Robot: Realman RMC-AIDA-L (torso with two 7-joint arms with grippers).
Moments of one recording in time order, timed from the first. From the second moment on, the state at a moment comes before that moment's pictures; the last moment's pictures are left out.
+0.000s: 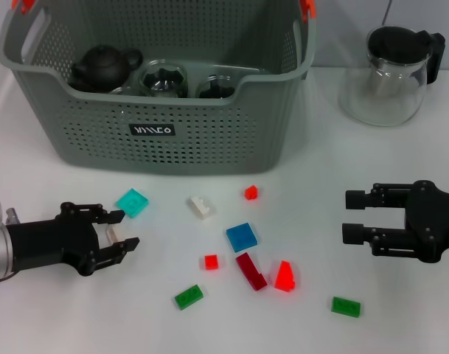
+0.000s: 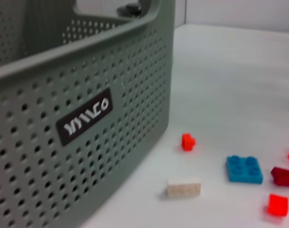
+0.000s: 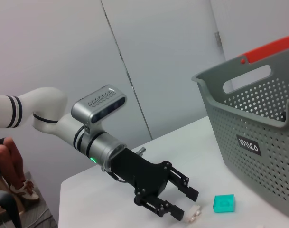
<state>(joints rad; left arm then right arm) -0.37 -2.16 0.59 0.80 2.22 1.42 -1.10 0.46 2.05 -0.72 -0.76 -1.97 -1.81 1.48</state>
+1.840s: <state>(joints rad) -0.37 -2.17 0.61 0.83 2.26 1.32 -1.21 0.46 2.04 -0.72 -0.75 -1.97 -1.81 1.48</state>
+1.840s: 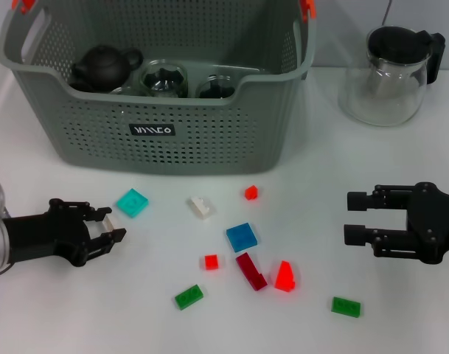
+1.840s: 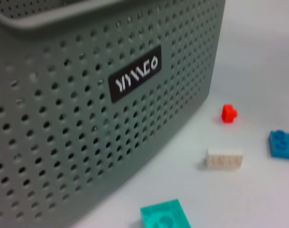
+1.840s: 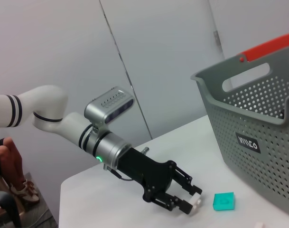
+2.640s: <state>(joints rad) -0.67 -2.00 0.48 0.98 1.98 1.59 -2.07 0.47 2.04 -0.72 -0.75 -1.97 -1.81 1.48</state>
